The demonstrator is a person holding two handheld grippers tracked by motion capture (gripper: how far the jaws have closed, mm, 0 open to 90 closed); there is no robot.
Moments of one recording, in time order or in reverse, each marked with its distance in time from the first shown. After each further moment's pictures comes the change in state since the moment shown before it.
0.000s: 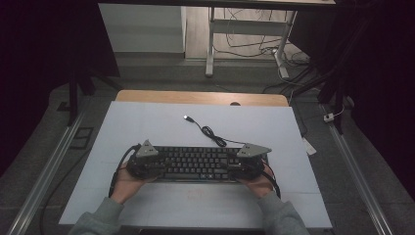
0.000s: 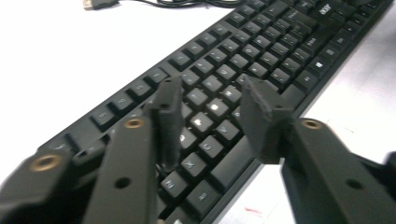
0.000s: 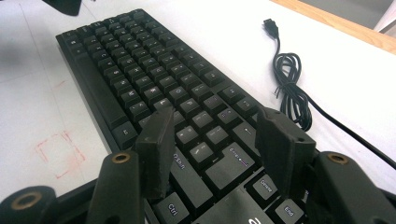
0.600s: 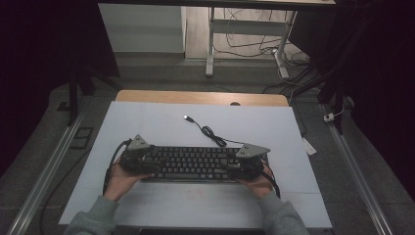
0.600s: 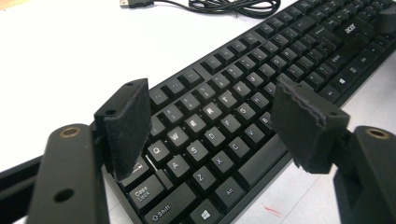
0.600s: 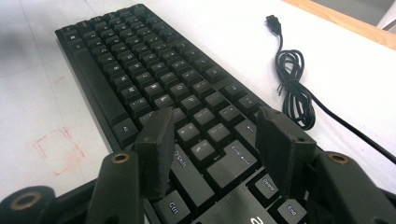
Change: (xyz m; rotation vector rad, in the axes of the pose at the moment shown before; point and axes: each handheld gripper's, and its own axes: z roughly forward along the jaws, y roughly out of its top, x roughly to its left) left arm 0.016 0.003 -0.009 -0.008 0.044 -0.085; right arm 0.001 0.000 0.002 0.015 0.005 -0.011
